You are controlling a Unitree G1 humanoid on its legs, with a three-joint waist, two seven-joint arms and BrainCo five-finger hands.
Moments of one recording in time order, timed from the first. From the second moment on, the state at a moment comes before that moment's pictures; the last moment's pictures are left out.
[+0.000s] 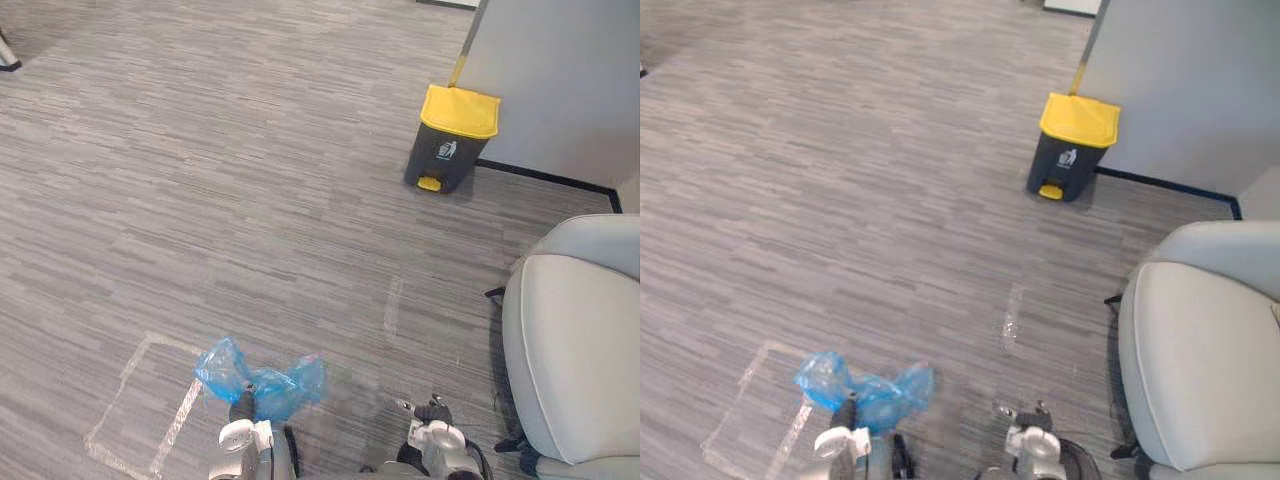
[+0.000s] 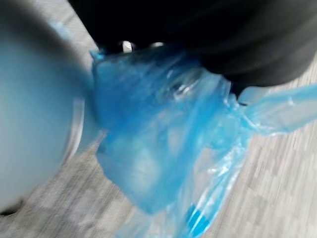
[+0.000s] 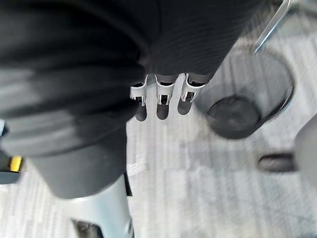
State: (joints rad) left arm 0.03 -0.05 0.19 0.78 -0.04 0.02 0.19; right arm -0.04 0.07 -0.31 0.93 -0.04 0.02 -0.24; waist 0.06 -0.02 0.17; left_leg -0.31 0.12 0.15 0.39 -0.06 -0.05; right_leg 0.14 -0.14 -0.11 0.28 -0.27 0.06
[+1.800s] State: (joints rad) left arm 0.06 -0.06 0.19 0.87 -0.04 0.04 0.21; right arm 0.01 0.02 -0.34 0.93 -0.08 0.03 -0.24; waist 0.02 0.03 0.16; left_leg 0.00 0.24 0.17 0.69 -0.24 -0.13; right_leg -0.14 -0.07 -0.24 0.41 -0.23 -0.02
